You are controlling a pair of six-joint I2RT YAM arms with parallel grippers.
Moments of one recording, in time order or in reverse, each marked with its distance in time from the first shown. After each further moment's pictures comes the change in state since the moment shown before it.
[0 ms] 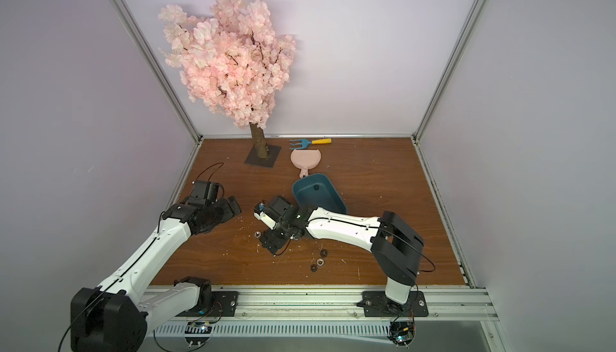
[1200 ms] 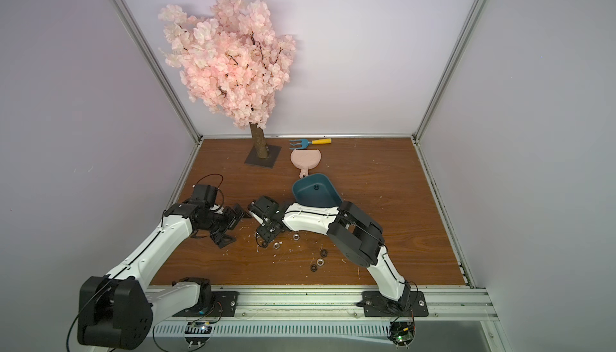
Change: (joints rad) left arm 0.052 0.073 -0.010 -0.072 0.487 -0.242; right arm -0.025 0.309 0.214 0.006 0.087 0.013
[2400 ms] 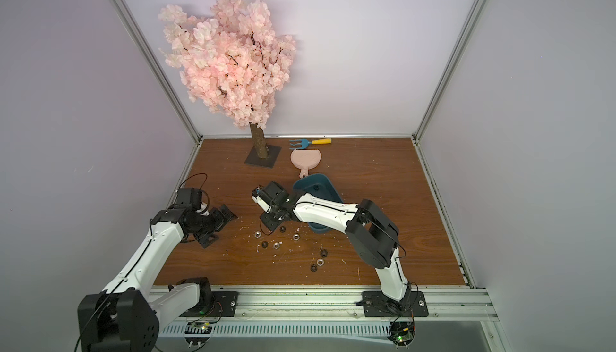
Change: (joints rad) left arm 0.164 -0.116 -0.028 -0.002 -0.154 0.254; right arm -0.098 -0.164 -0.019 -0.014 -0.064 -0.018
